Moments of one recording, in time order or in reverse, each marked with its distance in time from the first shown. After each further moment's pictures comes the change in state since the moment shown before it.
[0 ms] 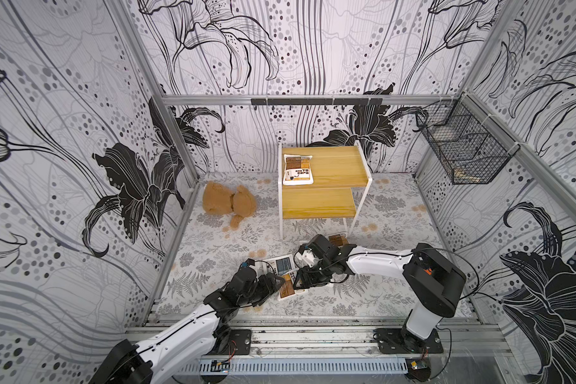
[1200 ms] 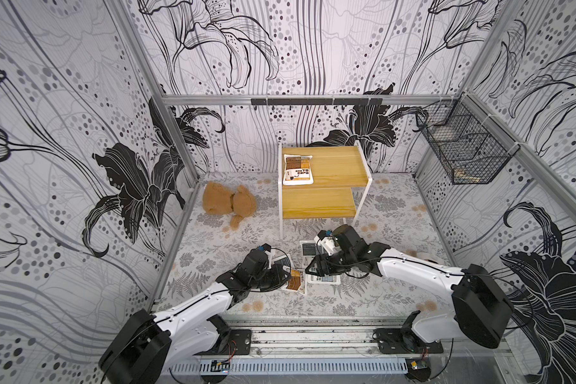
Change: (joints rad) left arm 0.002 0.271 0.266 -0.053 0.126 0.258; right arm -0.154 -0.342 -0.133 -0.011 0.000 -0.003
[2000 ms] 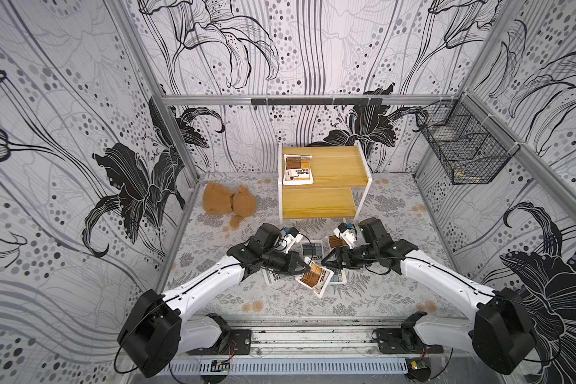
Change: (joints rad) left arm 0.023 0.167 0.372 -0.254 0.413 0.338; right arm -0.203 -0.150 -0.027 -0.122 -0.209 -0.130
